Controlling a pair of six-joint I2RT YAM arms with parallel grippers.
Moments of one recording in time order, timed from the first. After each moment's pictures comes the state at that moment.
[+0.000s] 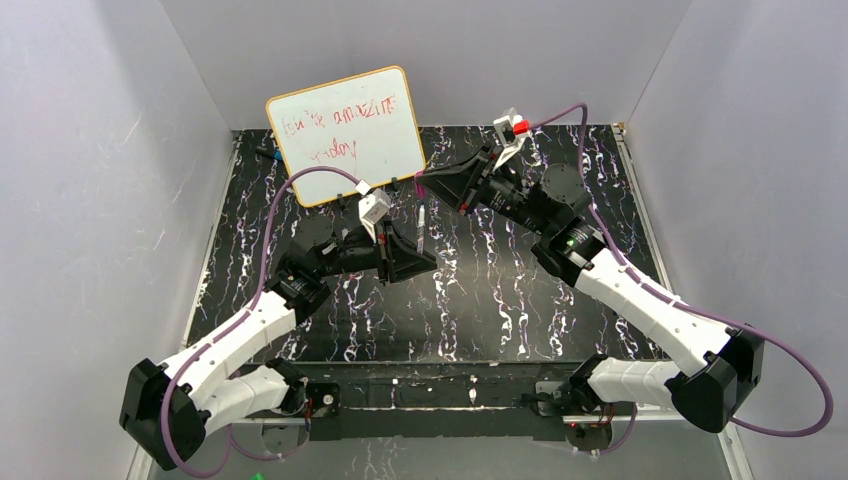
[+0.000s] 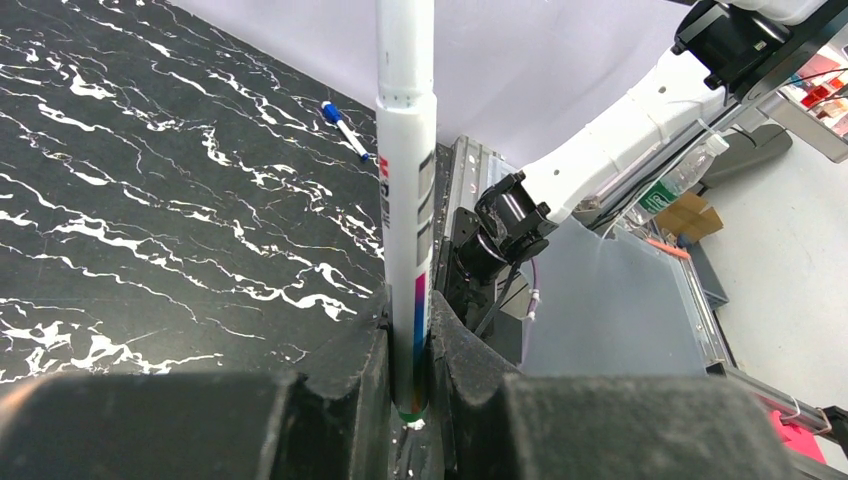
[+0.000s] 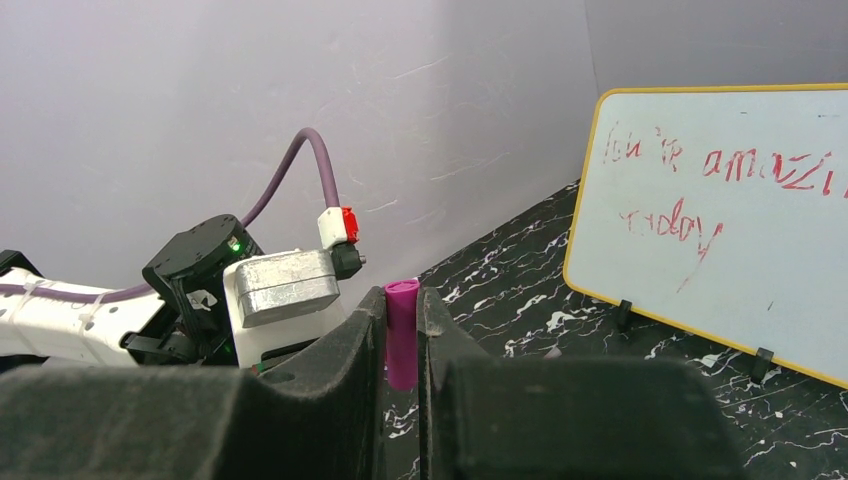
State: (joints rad) left arm -0.63 1.00 0.70 0.32 0.78 -0.47; right arm 0.76 1.18 1.12 0.33 -0.35 0.48
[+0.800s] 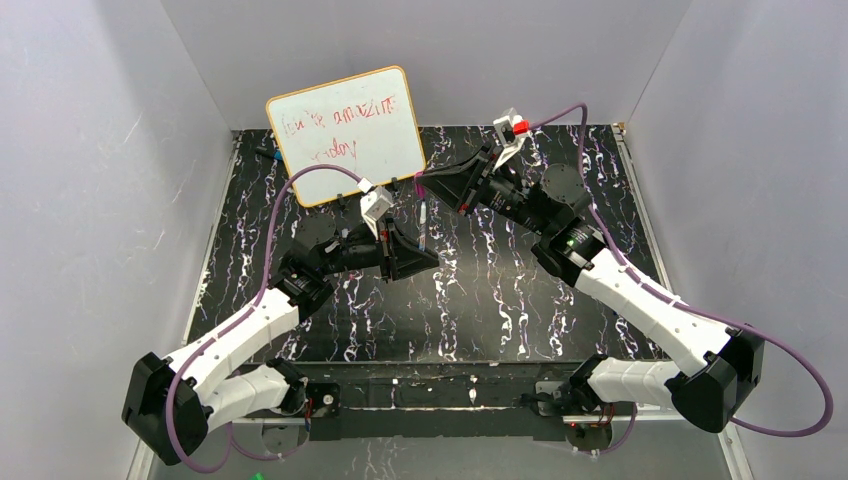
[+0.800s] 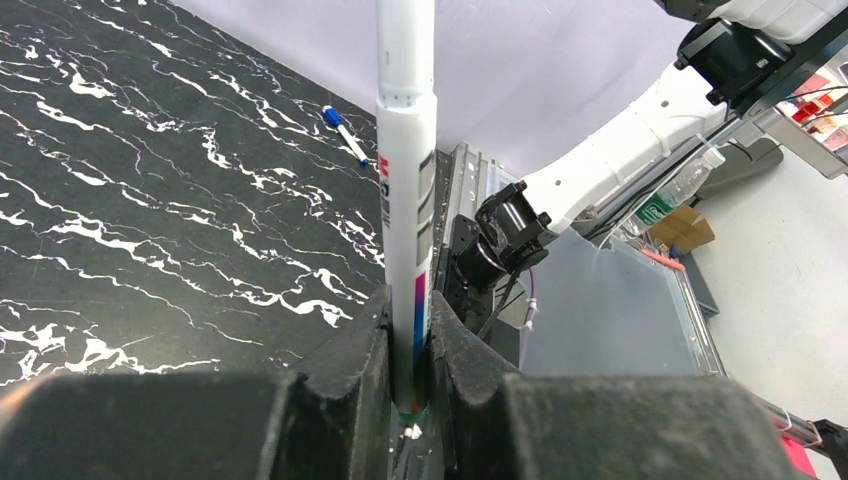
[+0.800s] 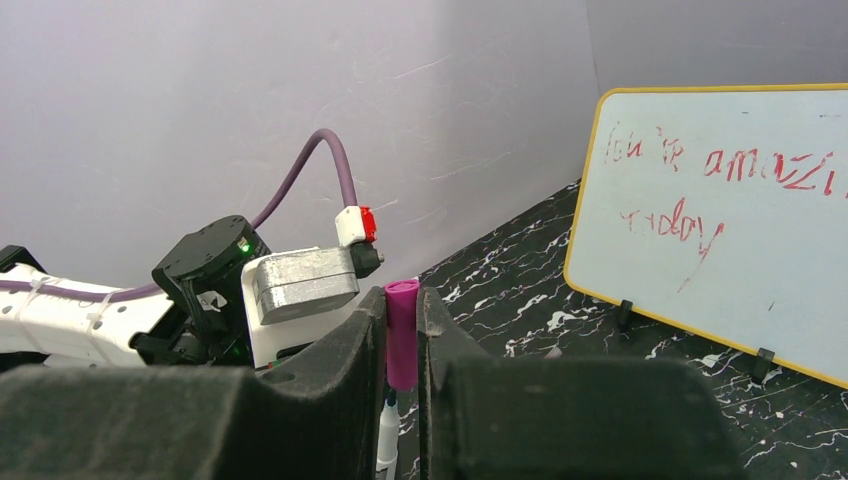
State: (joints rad) left arm -0.63 1.03 0.70 0.36 0.77 -0.50; right arm 0.76 1.18 1.12 0.33 -0.36 0.48
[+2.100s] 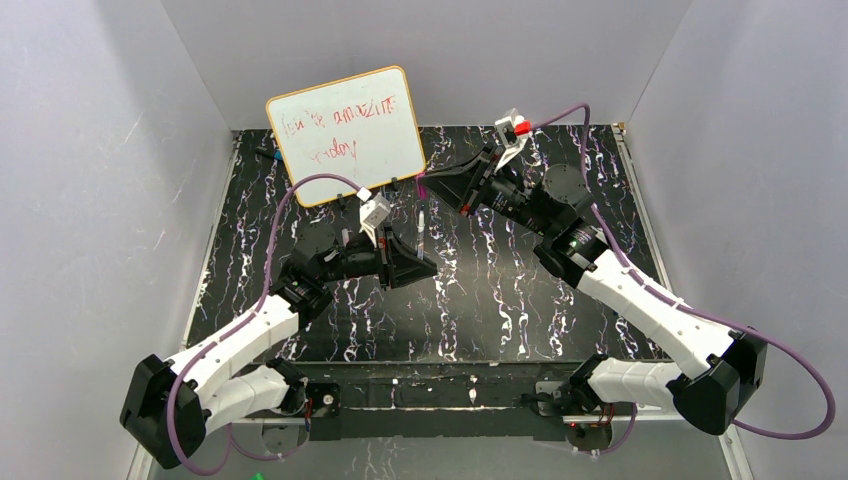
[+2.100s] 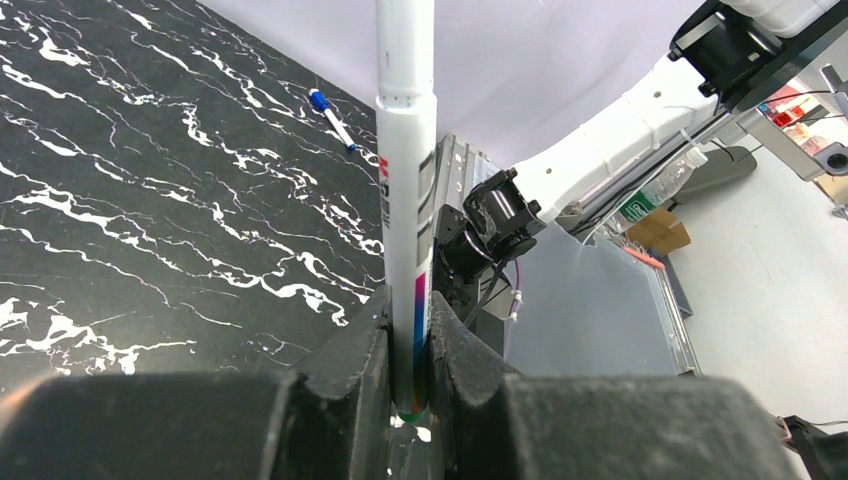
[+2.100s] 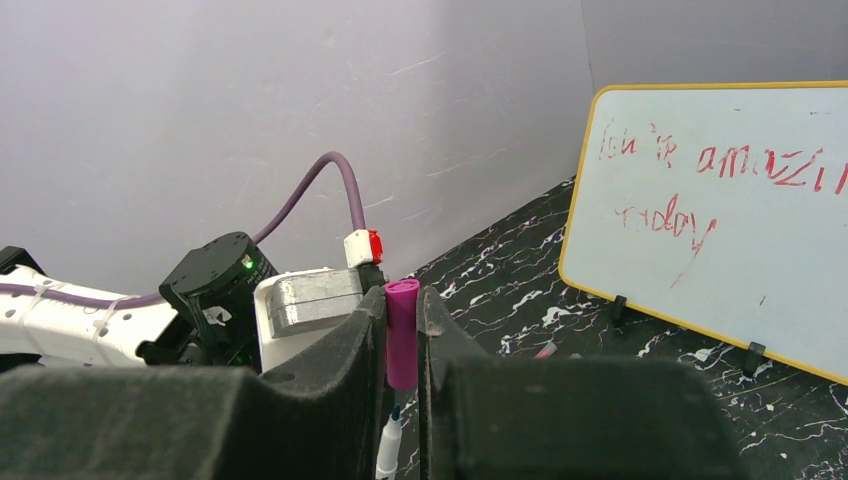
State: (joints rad) left arm -0.64 1.01 0.63 0.41 0.77 -0.55; right arm 0.76 1.17 1.12 0.30 -0.35 0.47
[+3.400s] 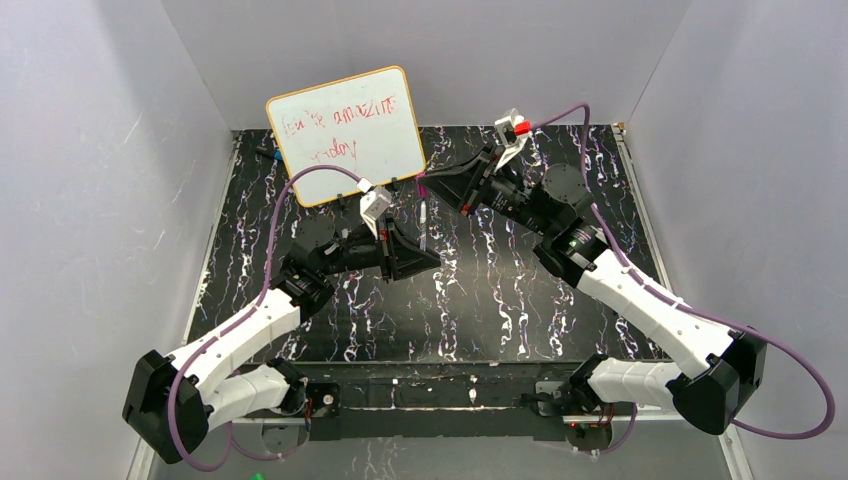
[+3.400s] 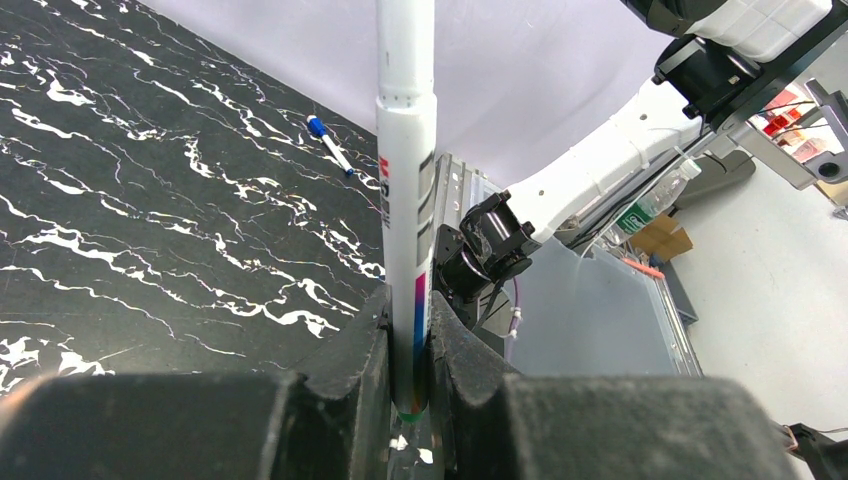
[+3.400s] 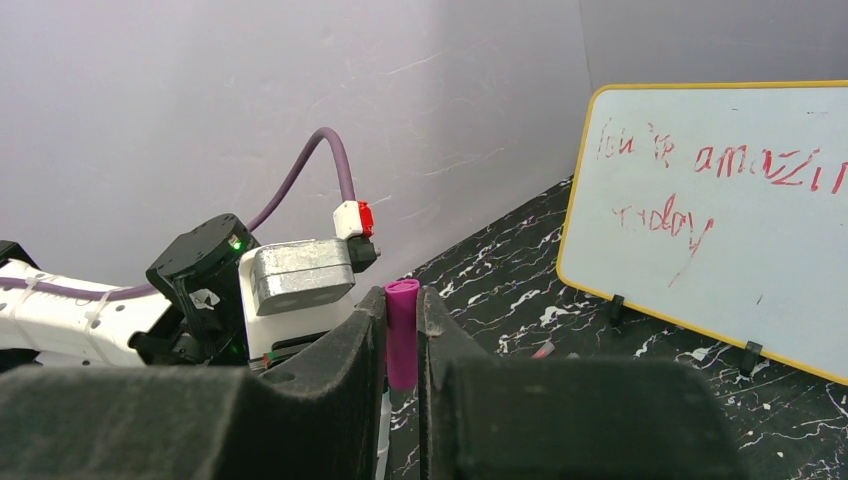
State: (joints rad) left arm -0.64 1.04 0.69 0.43 0.77 -0.56; right arm 0.76 1.17 1.12 0.30 -0.35 0.47
